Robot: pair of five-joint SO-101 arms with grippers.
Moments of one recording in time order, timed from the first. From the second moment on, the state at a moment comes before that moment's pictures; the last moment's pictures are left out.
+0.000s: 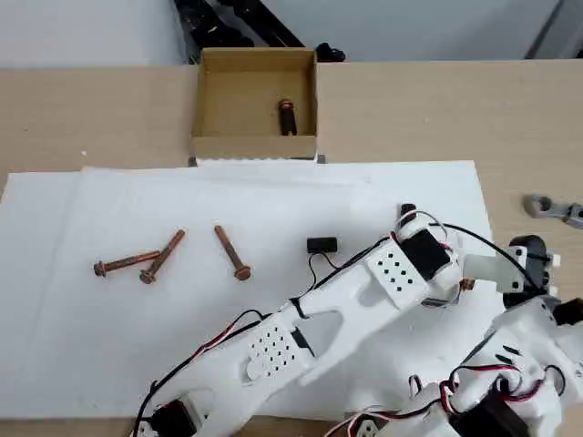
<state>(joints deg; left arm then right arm) 54.9 66.3 -77.1 90.8 -38.5 45.7 -88.6 53.8 76.7 -14.5</state>
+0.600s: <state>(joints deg) 55.6 68.9 -77.1 88.8 -38.8 40.9 -89.0 52.7 77.4 -14.5</state>
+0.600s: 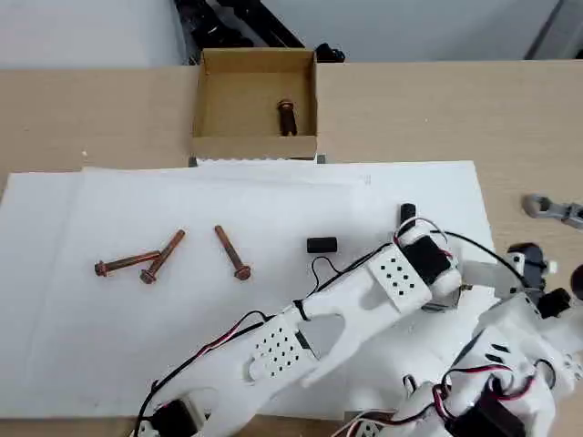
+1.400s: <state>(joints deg) 56.4 71.3 -77.1 78.0 -37.6 40.7 -97.8 52.7 79.5 -12.2</state>
